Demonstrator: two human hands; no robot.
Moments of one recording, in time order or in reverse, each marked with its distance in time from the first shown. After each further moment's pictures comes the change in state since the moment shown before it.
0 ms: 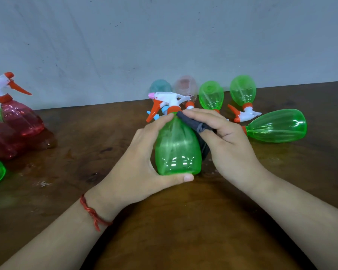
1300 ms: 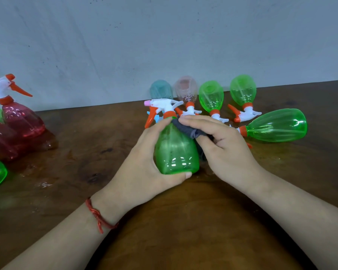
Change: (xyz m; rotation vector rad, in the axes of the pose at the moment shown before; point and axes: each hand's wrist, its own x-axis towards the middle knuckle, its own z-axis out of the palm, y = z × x) left_hand 0.003 -0.007 0.014 -0.143 0.049 -0.078; right_hand -0.001 0.009 0.001 -0.159 -0.042 -0.083
